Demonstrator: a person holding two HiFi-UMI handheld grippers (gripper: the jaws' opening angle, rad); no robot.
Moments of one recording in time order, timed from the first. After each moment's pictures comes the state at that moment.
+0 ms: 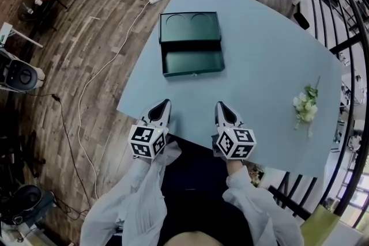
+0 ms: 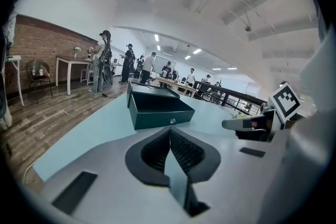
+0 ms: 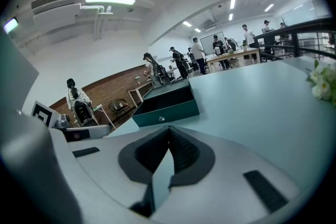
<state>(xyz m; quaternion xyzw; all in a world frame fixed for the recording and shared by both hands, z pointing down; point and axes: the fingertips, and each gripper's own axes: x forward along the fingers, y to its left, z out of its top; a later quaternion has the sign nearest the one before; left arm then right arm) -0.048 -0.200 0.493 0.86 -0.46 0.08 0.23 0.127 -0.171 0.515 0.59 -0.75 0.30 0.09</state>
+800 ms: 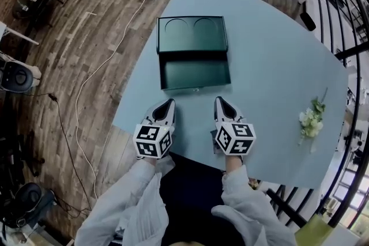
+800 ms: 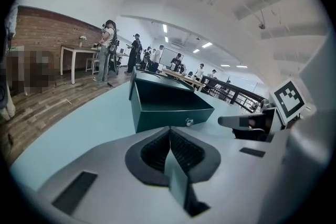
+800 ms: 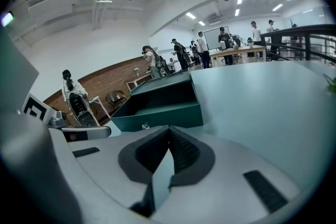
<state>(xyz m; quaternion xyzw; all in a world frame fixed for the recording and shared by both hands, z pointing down) -0.033 -0.265 0.535 0.83 -0.47 0.10 0.28 0.126 -0.252 0.546 0.58 -0.75 0.30 0.14</state>
